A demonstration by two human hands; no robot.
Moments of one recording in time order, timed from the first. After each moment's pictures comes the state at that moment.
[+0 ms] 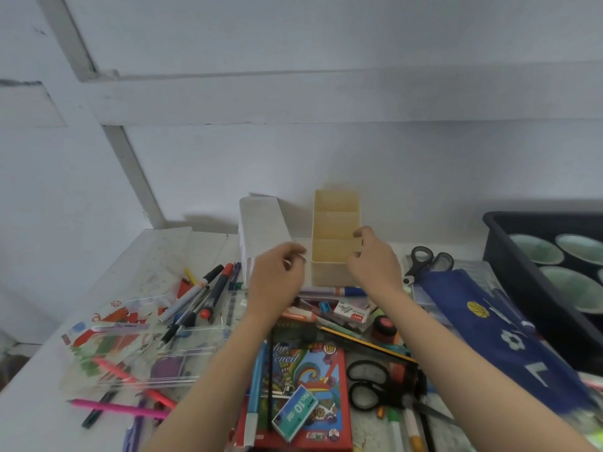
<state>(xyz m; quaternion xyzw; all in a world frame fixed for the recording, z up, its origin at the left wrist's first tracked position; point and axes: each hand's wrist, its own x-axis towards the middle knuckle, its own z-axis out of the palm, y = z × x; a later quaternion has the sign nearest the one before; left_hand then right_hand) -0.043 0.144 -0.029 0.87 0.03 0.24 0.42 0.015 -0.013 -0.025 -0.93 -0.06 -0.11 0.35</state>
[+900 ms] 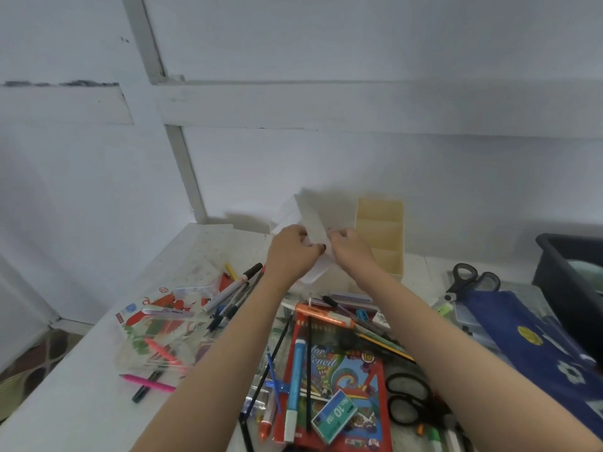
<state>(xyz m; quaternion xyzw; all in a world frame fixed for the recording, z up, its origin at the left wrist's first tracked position) -0.032 0.186 0.015 0.90 0.11 0.16 0.40 0.020 0.081 0.004 -0.84 -0.06 0.09 0.54</state>
